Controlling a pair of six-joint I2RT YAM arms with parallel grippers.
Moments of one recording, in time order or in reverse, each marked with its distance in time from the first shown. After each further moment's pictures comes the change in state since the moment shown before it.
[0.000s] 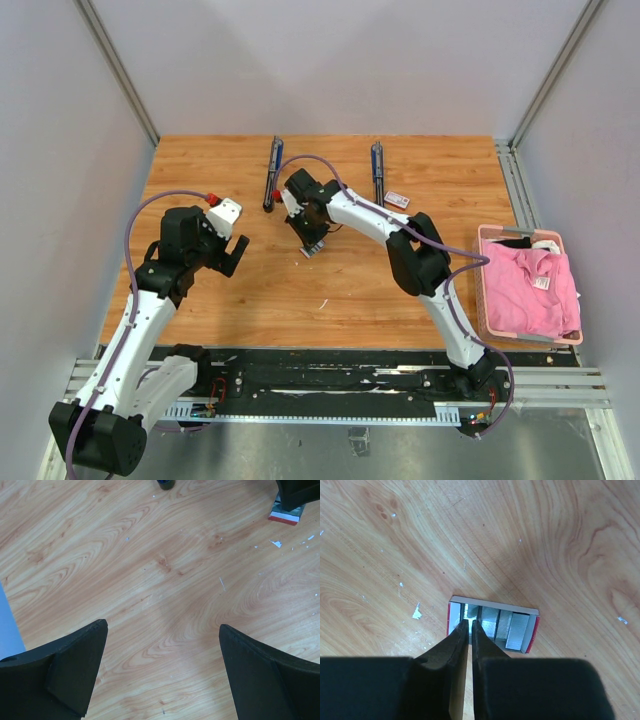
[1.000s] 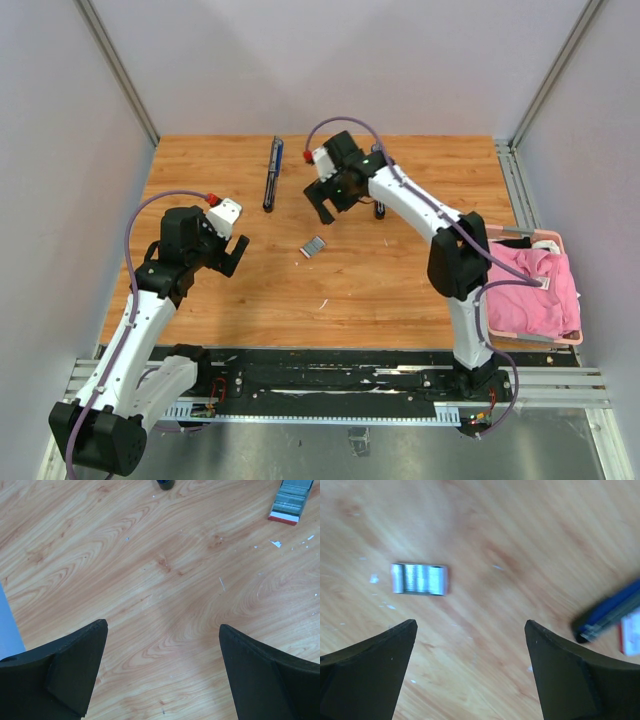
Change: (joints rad) left arm 0.000 0.000 0.000 0.000 0.001 0.000; right arm -0.109 -0.229 -0.050 -0.025 0.061 -0.113
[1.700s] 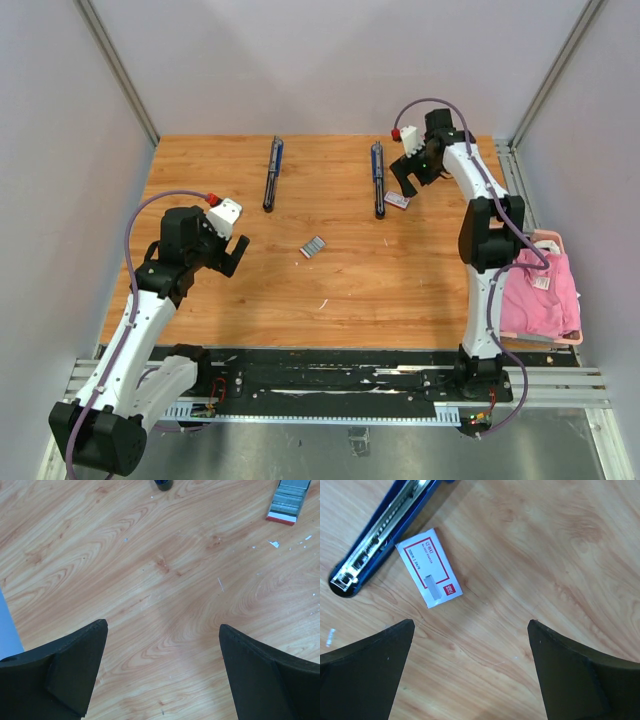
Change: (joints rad) left arm 0.000 0.000 0.000 0.000 0.006 0.000; right arm -0.550 0.109 0.095 -0.019 -0.119 -0.382
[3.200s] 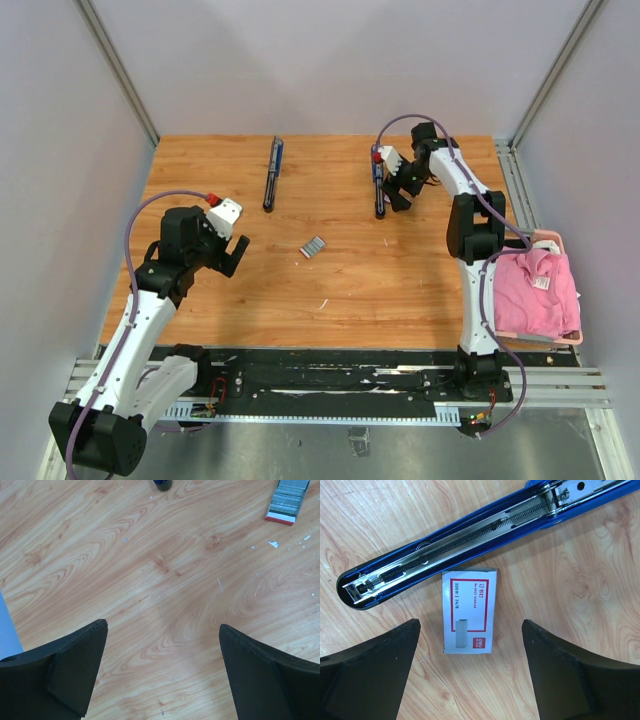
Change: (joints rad) left arm 0.000 0.000 0.000 0.000 0.005 0.000; right arm 0.029 0.198 0.098 -0.089 -0.206 -0.406
